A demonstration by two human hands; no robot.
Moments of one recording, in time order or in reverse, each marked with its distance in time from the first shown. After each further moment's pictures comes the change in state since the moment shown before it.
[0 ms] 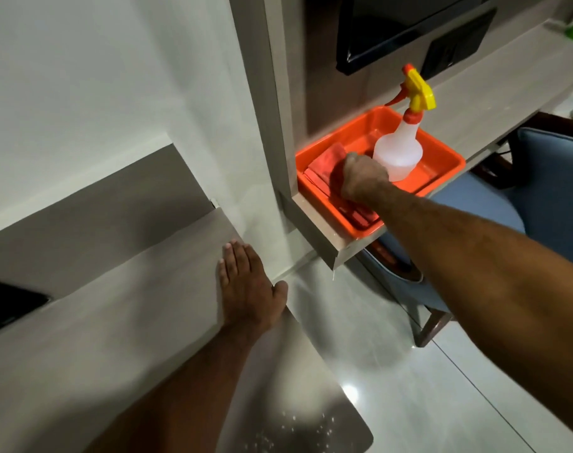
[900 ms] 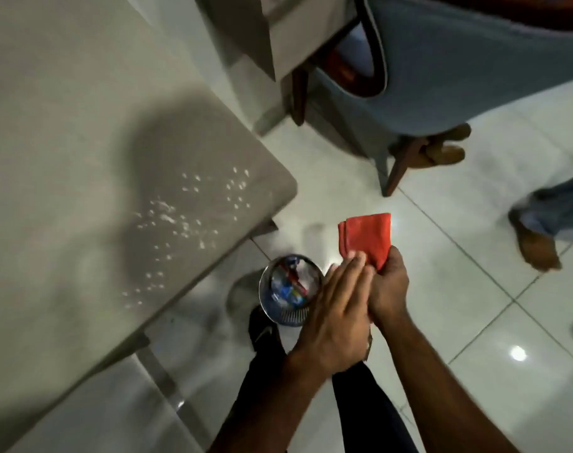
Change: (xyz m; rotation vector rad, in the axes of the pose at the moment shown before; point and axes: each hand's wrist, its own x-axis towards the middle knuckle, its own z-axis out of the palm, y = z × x) left_hand -0.369 0.116 0.164 -0.564 0.029 0.634; right_hand -0.453 0.236 0.243 0.862 0.134 0.669
